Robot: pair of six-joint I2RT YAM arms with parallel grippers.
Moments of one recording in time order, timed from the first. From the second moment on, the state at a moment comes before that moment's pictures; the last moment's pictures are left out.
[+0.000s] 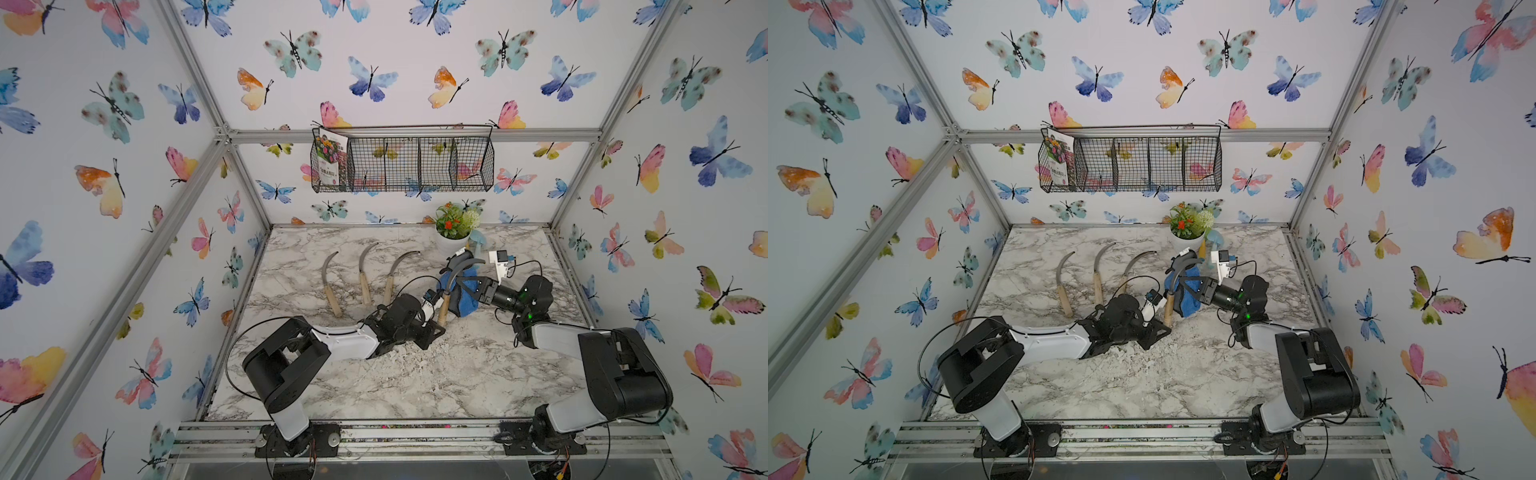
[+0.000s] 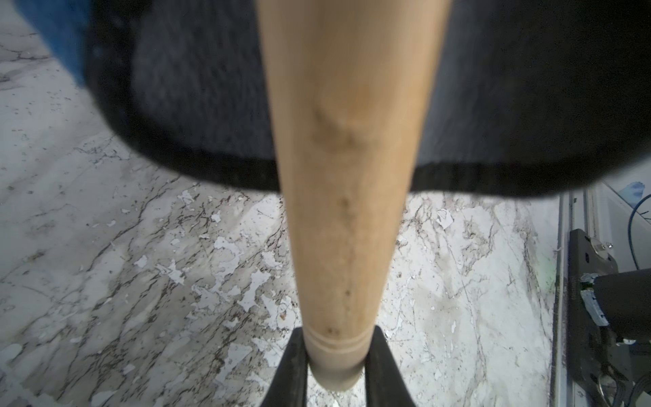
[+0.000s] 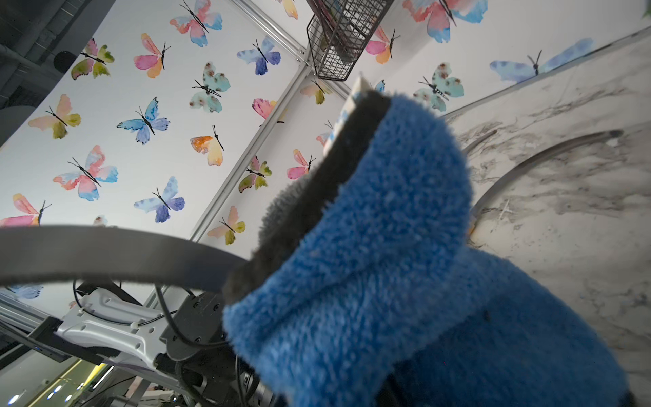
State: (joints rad) left arm -0.89 1.70 0.83 0.27 0.27 -0.24; right arm 0.22 1.55 0.53 1.09 -0.98 0.97
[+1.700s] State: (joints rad) left arm -0.89 1.71 0.82 0.33 0.47 -0.24; right arm 0.11 1.41 0.60 1.08 -1.03 0.99
